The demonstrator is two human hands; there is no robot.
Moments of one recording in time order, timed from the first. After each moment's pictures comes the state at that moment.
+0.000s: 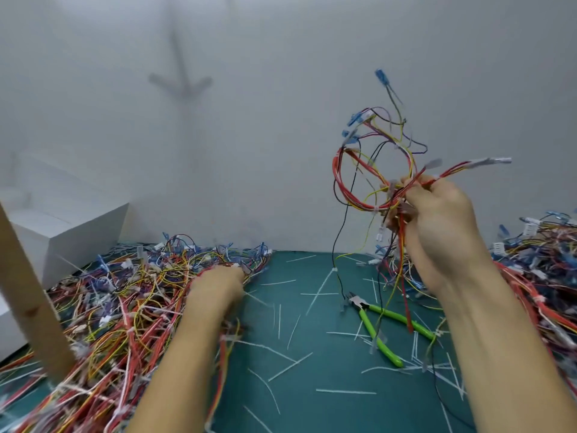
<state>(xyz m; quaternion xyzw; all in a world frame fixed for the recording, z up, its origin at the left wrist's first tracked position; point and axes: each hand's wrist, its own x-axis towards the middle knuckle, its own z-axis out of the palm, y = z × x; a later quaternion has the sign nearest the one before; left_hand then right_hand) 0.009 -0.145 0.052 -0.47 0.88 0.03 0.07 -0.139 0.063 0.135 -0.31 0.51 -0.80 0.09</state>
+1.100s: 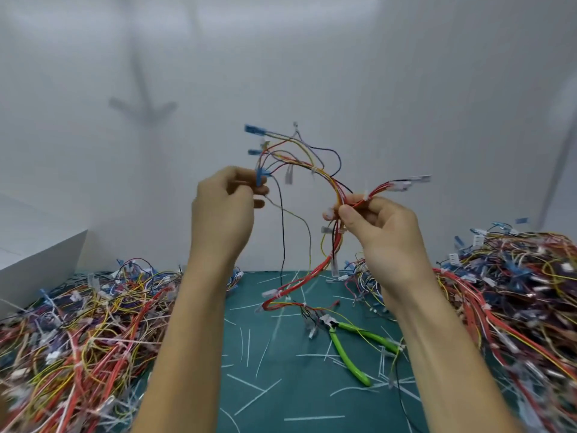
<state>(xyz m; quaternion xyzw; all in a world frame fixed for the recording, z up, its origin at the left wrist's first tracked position) -0.026 -0.063 0.168 -0.22 0.70 0.44 -0.52 -0.136 0.070 0.134 -0.39 0.55 -0.74 0.01</state>
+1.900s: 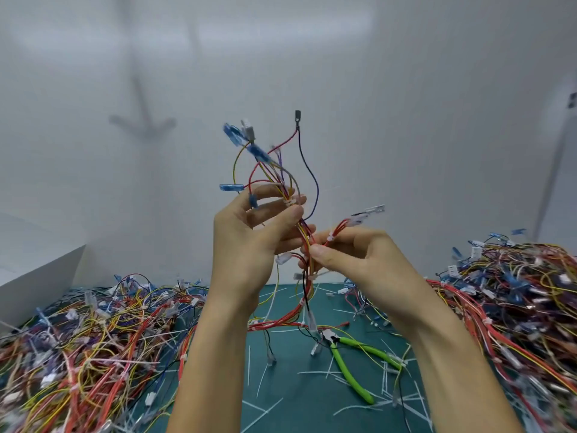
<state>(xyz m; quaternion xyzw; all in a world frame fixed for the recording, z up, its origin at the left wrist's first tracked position) -0.025 -0.036 0.156 -0.02 0.61 0.62 -0.49 -0.128 0.079 0.138 -0.49 0.57 -0.64 0.13</state>
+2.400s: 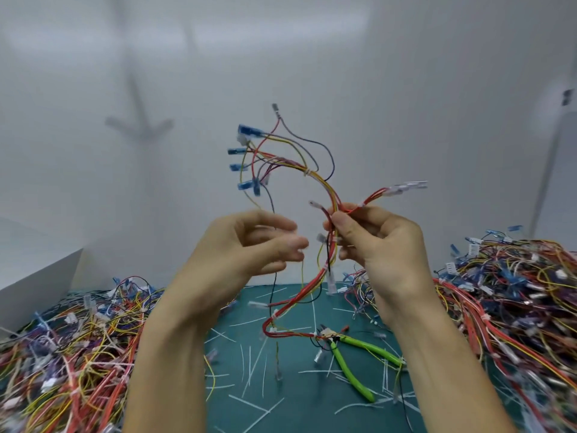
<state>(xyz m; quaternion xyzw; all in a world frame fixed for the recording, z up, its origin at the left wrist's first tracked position) 0.007 -0.051 0.159 -0.07 0.76 0.56 -0.31 -0.125 0.071 0.141 -0.36 0.49 -0.79 0.05</state>
